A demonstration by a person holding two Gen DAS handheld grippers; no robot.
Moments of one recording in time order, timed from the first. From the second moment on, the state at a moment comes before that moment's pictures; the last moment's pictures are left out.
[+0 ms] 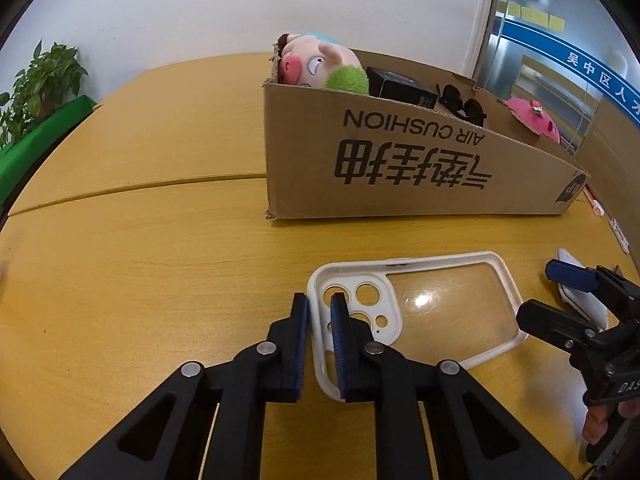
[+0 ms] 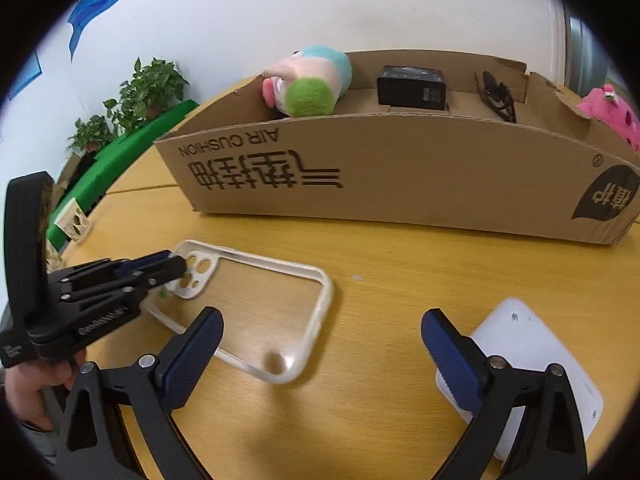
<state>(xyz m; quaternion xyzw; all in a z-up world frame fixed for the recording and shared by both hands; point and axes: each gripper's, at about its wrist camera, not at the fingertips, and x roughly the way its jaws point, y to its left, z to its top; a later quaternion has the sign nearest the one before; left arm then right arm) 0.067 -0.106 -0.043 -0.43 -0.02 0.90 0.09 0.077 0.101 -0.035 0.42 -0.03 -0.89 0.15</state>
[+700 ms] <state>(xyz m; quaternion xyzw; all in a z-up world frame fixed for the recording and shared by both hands) 0.091 -0.097 0.033 -0.35 -0.03 0.93 0.10 0.095 0.099 -0.004 0.38 0.01 -0.91 0.14</state>
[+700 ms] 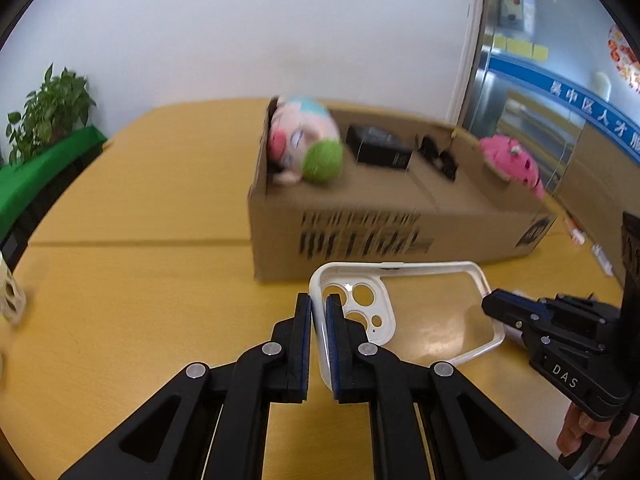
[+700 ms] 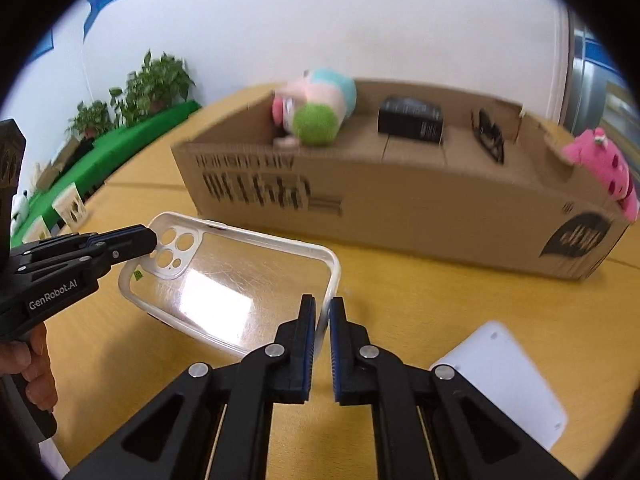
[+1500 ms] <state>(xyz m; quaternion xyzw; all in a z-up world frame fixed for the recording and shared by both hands) -0.065 -0.053 0.114 -0.35 -0.03 0.93 0.13 -0.024 0.166 0.107 0.33 -0.02 -0.94 0.11</state>
